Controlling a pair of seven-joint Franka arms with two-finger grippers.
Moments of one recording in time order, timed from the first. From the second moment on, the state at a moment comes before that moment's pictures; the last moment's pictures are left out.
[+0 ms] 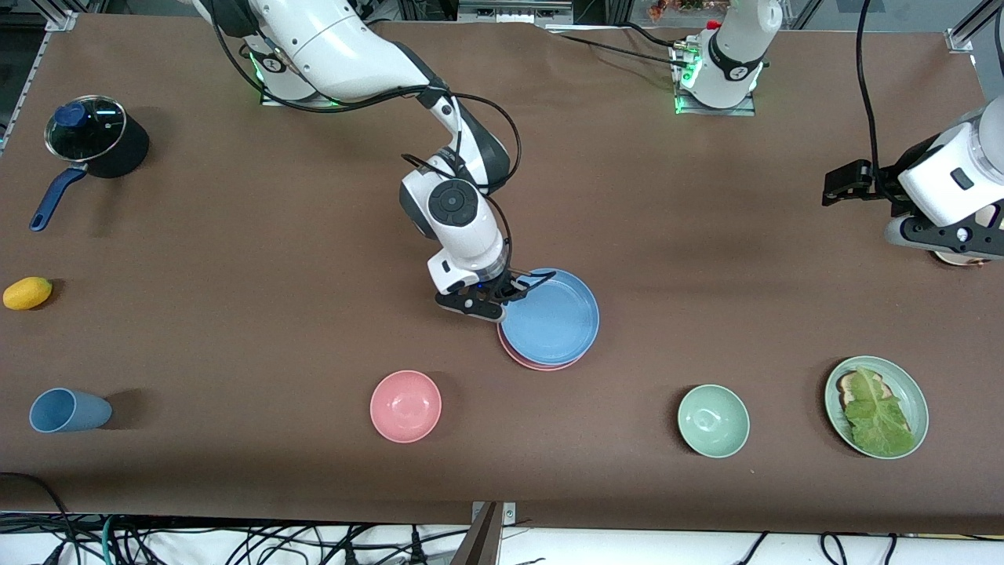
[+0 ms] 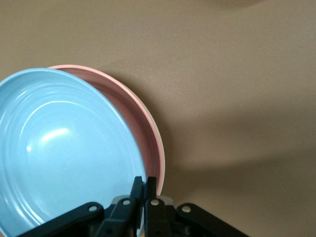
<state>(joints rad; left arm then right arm) 0.10 0.19 -0.19 -1.36 0.03 1.34 0.07 0.69 0.85 0.03 -1.34 0.05 2.40 0.99</state>
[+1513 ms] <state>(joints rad) -0.01 0.06 -0.03 -1.57 -0.05 1.36 0.03 0.52 0.63 -0.02 -1.27 0.01 1.92 0.62</state>
